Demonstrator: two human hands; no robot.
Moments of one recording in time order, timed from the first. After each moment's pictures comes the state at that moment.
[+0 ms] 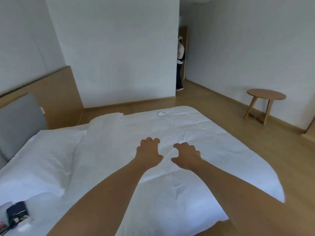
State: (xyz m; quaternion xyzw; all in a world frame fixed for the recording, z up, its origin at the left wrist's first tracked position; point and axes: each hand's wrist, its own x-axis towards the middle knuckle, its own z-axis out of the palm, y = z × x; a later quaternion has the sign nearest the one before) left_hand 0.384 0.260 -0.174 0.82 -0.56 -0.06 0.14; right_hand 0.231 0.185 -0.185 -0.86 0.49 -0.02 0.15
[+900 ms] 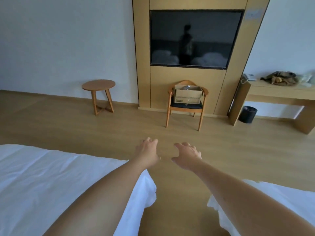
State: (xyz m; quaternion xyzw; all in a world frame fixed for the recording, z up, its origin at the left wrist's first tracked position) left_hand -0.155 -0.201 -0.214 0.41 -0.90 -0.14 0.05; right_hand -0.292 -0.088 -0.207 -0.45 0.87 -0.08 0.15
